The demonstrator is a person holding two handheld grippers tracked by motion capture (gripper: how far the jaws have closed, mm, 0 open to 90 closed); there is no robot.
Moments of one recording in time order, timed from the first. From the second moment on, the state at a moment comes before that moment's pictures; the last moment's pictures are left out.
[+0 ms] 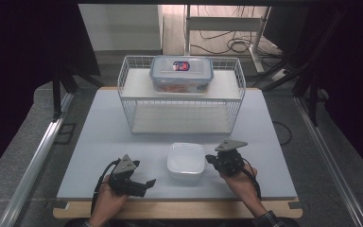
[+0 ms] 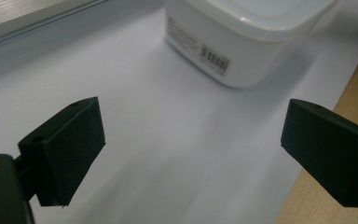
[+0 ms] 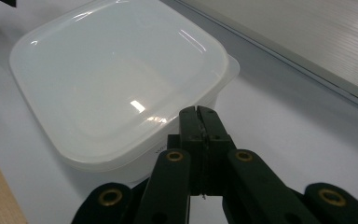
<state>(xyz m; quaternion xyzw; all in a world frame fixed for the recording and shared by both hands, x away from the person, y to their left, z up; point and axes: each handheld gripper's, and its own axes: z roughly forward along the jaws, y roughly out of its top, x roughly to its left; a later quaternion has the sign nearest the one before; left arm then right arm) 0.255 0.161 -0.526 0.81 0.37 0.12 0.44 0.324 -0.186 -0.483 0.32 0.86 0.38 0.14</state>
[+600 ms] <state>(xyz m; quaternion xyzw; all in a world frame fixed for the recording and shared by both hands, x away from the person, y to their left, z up) 0.255 0.163 -0.526 0.82 0.36 0.12 0.44 0.313 -0.209 -0.477 0.31 0.84 0.41 0.16</state>
